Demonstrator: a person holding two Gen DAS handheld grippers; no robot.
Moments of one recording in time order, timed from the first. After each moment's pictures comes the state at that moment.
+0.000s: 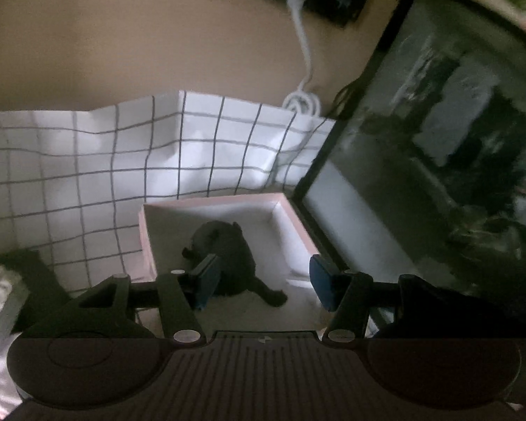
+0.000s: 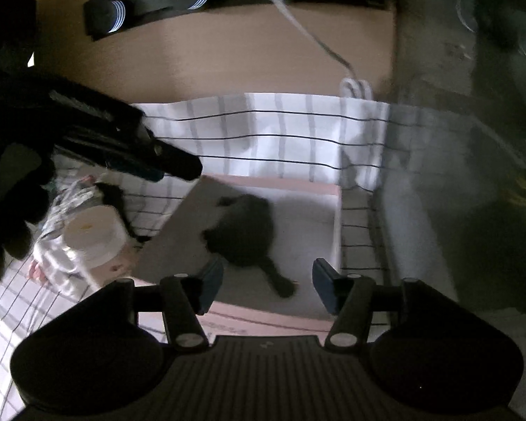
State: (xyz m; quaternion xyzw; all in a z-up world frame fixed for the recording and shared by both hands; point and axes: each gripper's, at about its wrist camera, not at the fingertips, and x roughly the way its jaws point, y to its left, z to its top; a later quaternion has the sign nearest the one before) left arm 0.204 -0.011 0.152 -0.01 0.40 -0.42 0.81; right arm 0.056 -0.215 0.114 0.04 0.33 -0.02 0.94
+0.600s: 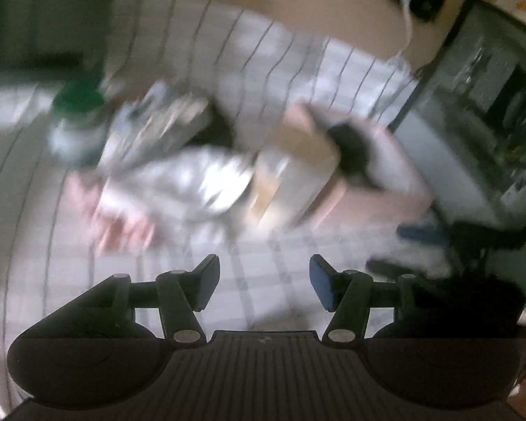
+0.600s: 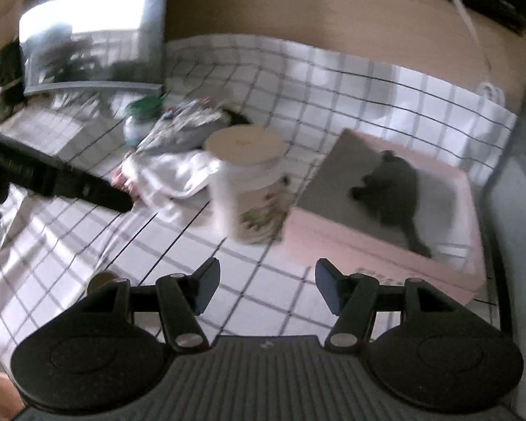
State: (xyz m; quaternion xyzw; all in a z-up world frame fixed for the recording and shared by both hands) left arm 0.130 0.178 0.081 -0.02 0.45 -0.31 0.83; right arm 0.038 -0.077 0.085 -0.04 0.37 0.08 0.92
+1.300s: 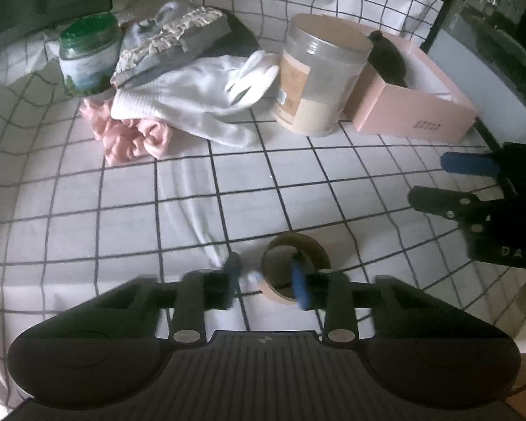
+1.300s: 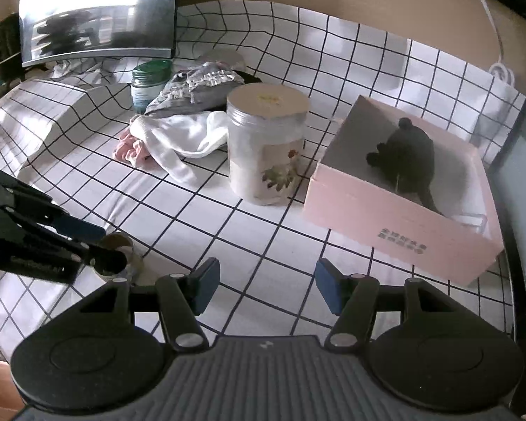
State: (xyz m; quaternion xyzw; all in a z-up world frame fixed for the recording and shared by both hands) left arm 0.105 0.166 0.027 0.07 0.49 -0.27 0.83; right arm 0.029 -0.063 0.067 -0.05 0.41 0.07 0.91
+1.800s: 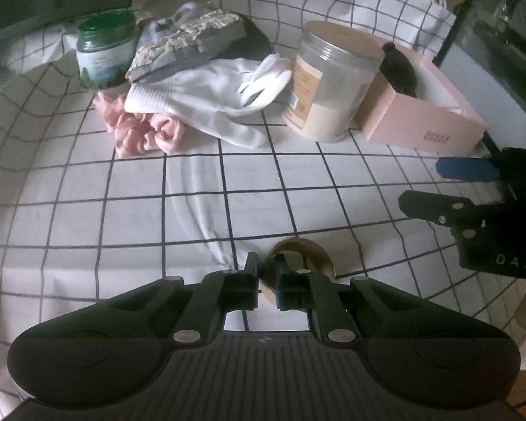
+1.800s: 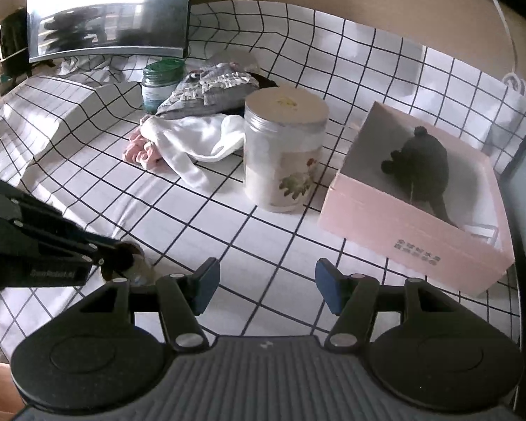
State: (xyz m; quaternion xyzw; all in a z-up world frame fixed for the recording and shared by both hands) left arm 0.101 0.171 0.029 0.03 0.49 -0.25 0.84; right arm 0.039 -0.050 0.071 -0.06 0.41 0.08 0.91
